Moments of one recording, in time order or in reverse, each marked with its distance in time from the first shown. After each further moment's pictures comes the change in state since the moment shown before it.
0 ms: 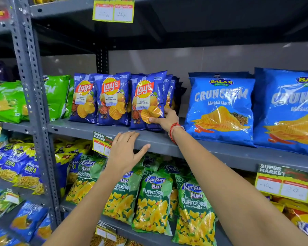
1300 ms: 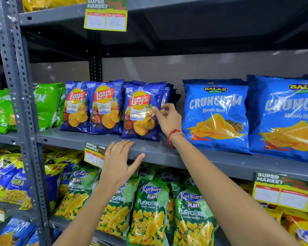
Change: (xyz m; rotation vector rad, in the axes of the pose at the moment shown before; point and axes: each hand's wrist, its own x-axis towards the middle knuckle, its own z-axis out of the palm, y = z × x) left_hand -0.001 -0.007 0.013 -0.075 0.127 0.029; right_hand 0.000 -0.015 -0.016 -0.076 0.211 -0.214
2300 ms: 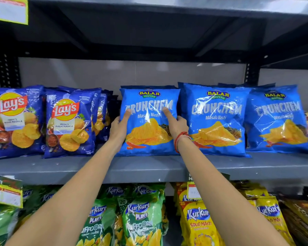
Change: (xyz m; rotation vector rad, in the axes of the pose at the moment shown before) left_hand 0.157 0.158 0.072 -1.234 -0.206 -0.450; right_hand 0.020 0.056 -0.174 0.092 0.307 0.420
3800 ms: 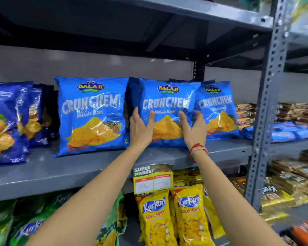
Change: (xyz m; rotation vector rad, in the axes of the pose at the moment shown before) left_hand -0.074 0.007 0.194 0.243 -0.128 0.258; right_hand -0.001 0.039 -0.183 -0.263 0.466 -0.363
